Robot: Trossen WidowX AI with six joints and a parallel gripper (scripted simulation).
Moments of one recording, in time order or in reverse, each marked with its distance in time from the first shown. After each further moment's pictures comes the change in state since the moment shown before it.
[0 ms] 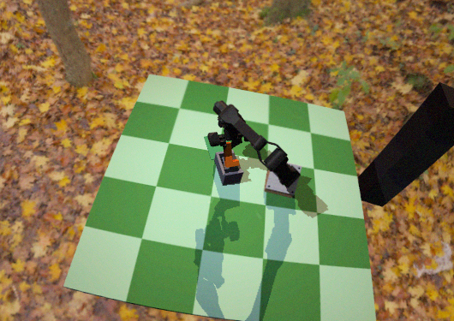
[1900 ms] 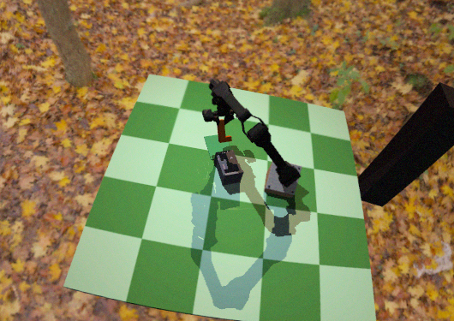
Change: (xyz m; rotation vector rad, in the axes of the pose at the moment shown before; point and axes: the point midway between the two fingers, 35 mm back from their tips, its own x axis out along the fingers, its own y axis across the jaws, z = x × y) arm 0.013 -0.014 0.153 -0.011 -0.017 -0.004
